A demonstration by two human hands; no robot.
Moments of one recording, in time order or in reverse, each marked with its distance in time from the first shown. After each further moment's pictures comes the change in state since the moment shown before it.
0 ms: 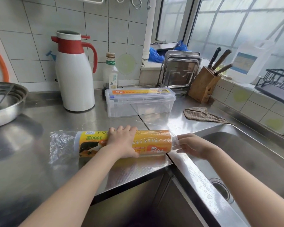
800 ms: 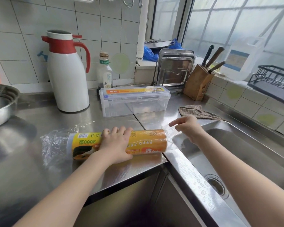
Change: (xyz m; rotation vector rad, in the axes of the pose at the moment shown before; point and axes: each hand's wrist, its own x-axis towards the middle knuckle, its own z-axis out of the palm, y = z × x) left_hand -0.015 0.002 0.005 0.057 0.080 0.038; right_hand 0.010 -0.031 -0.001 -0.313 0.571 -0.222
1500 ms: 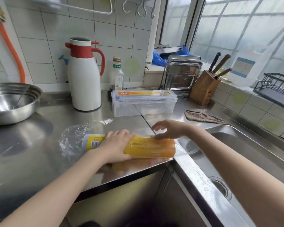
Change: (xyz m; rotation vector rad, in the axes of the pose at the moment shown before) left_hand -0.040 -0.029 -0.020 -0.149 -0.102 0.098; right_hand -0.044 -0.081 0.036 -0.761 -0.621 -0.285
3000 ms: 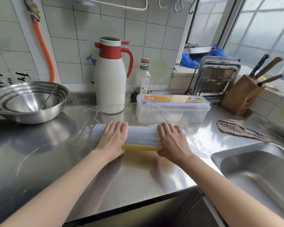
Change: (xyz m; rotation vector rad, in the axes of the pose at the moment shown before) left_hand 0.014 -0.101 0.016 0.277 0.332 -0.187; right_hand 0.080 -0.049 0.067 -0.667 0.667 -0.148
